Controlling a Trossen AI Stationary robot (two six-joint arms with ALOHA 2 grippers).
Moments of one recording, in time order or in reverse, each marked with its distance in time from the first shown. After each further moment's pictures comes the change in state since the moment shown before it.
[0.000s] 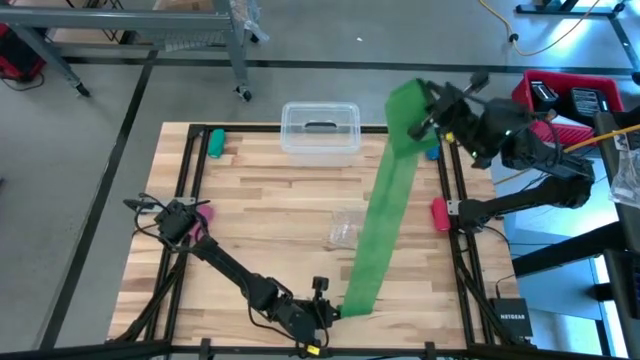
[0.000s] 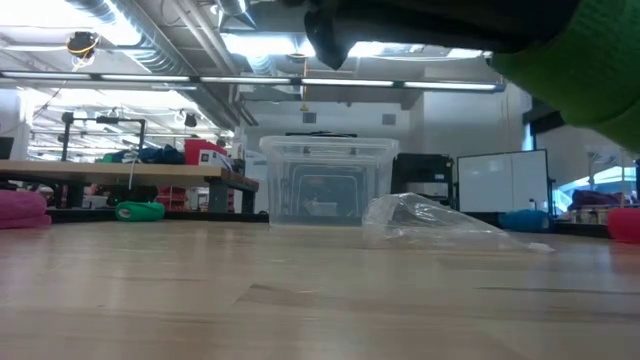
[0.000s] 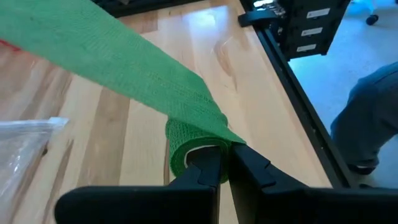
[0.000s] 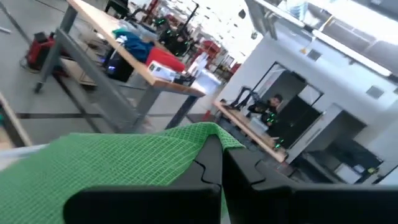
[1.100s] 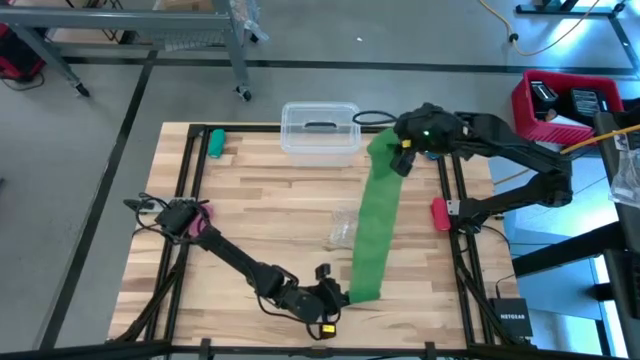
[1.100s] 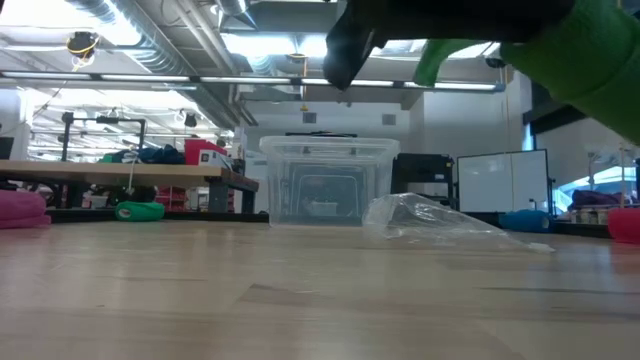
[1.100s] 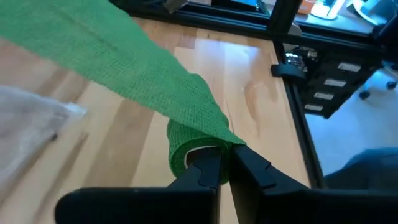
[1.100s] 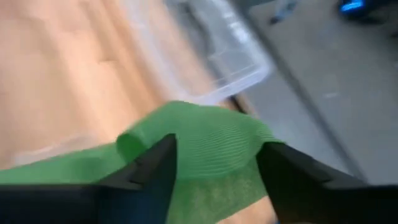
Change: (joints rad) left arm 0.077 -0.030 0.000 0.041 0.010 -0.285; right arm -0.145 0.192 0.094 -0.821 -0.567 0.713
